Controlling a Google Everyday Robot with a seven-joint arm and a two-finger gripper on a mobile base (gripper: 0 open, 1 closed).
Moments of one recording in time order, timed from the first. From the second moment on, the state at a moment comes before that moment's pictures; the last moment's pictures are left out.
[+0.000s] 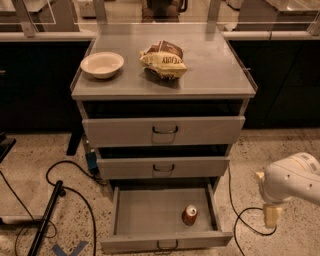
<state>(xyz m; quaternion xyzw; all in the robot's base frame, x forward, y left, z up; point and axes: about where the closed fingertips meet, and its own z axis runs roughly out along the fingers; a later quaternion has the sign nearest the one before) 0.499 -0.380 0.496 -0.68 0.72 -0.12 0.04</state>
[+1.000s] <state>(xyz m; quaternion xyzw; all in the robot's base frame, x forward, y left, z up) 0.528 -0.341 0.397 -0.72 0.69 0.00 0.03</state>
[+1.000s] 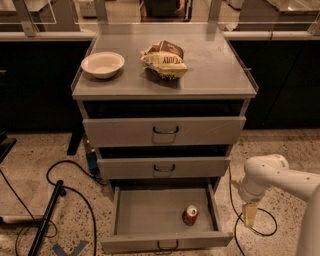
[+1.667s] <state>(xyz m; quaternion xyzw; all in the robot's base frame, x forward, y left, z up) 0.528 -0.306 0.331 -0.76 0.64 0.08 0.03</state>
